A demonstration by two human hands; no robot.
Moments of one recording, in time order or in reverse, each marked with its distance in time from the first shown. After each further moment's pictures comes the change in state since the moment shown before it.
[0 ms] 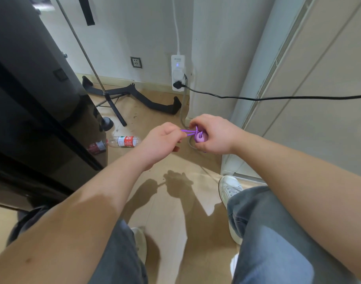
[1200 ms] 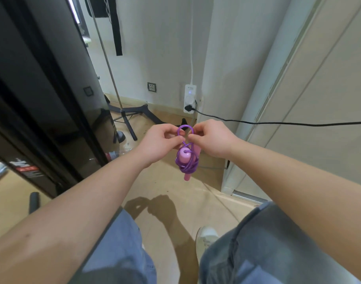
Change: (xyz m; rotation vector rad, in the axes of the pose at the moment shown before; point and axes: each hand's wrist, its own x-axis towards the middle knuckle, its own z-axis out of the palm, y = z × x) left_hand -0.068 0.035 -0.048 0.057 0.111 0.202; right_hand -0.034 -0.103 -0.047 0.167 0.146 0.074
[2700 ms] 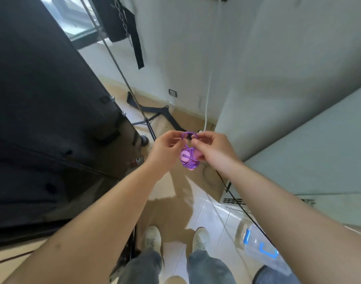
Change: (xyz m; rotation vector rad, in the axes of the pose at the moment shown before) left_hand 0.220 0.344 -0.145 -0.186 0.182 -0.457; right_hand 0.250 -0.118 -0.299 0.760 -0.153 0.427
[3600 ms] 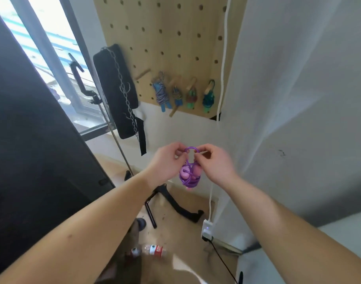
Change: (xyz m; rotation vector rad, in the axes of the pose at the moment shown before) left_hand 0.173 0.222 -0.113 0.399 -0.040 0.462; right_hand 0.128 -0.259 -0.014 -0.324 0.209 -0.318
